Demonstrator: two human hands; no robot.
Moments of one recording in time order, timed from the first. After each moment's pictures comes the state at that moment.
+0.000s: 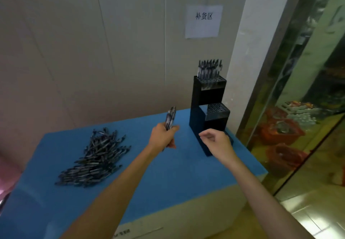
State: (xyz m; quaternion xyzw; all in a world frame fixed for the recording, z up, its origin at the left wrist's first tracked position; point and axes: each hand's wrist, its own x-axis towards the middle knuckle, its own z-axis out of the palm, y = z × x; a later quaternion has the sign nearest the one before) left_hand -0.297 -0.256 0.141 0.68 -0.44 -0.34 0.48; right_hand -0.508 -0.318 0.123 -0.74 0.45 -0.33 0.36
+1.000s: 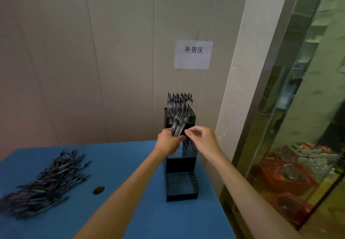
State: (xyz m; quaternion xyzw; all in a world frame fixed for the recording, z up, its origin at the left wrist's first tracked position) left_hand -0.454 -0.452 0.201 0.69 -0.42 -0.28 0.52; right_hand -0.590 -0.513 0.217 -0.78 0.34 -0.38 0.38
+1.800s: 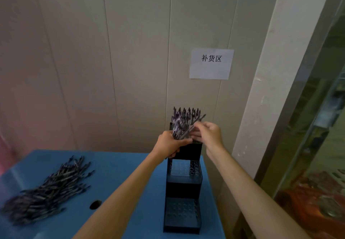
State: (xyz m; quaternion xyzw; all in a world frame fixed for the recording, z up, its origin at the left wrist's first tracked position) left_hand -0.421 -0.519 0.228 0.71 -0.41 -0.25 0.51; right_hand -0.540 -0.617 0.253 -0.59 0.32 -0.42 0.61
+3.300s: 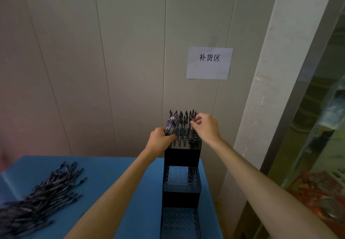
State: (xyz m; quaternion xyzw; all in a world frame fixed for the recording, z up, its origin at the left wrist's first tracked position) left_hand -0.380 -0.553 0.230 0.73 -0.38 -0.22 0.52; right_hand -0.503 -0.705 0.250 -0.85 0.31 -0.35 0.23
